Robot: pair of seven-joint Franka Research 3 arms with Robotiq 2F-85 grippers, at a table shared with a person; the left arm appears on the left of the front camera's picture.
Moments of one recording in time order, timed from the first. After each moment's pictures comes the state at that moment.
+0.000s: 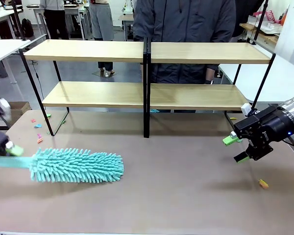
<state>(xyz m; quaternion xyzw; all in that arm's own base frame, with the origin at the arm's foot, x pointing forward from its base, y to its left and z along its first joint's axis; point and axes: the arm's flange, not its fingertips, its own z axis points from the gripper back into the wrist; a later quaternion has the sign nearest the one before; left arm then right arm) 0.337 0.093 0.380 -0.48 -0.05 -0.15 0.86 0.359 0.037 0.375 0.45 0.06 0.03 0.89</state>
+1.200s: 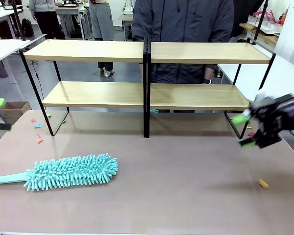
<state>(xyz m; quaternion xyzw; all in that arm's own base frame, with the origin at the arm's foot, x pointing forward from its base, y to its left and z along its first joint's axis) 0.312 0.094 0.431 -0.59 -0.14 -0.03 0.79 0.344 0.006 0.434 0.57 0.02 -0.01 0.82</state>
